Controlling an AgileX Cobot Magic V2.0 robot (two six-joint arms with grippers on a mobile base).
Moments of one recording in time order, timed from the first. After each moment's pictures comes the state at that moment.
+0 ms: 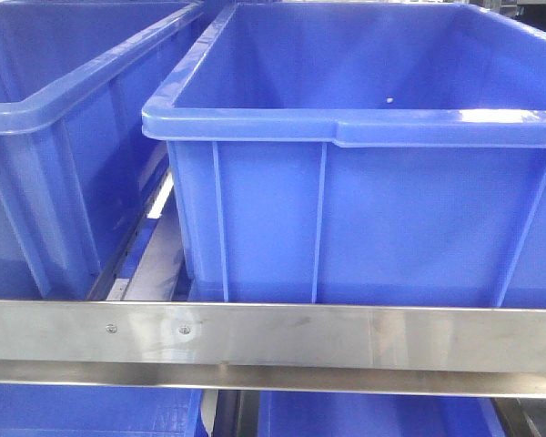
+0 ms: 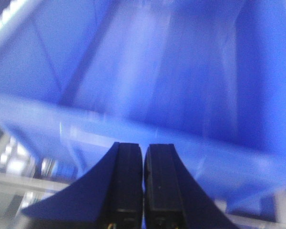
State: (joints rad) left arm -0.07 0.63 -0.54 0.15 0.46 -0.35; right arm 0.26 0.48 -0.41 -0.21 0.25 0.20
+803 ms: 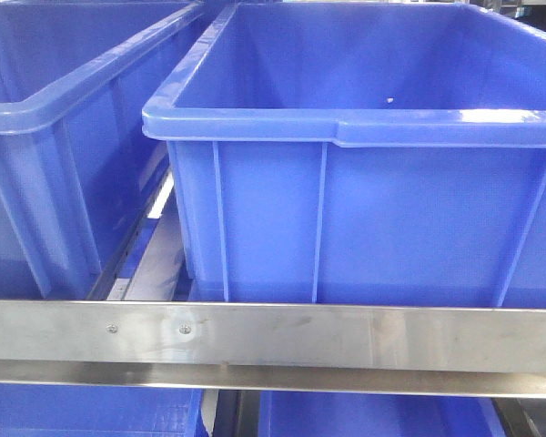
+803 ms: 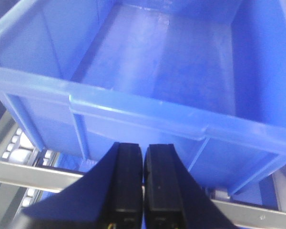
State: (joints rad) left arm -0.07 0.43 -0.41 0.15 0.44 -0.35; right arm 0.26 0.39 -0.37 -0.21 0.31 0.20
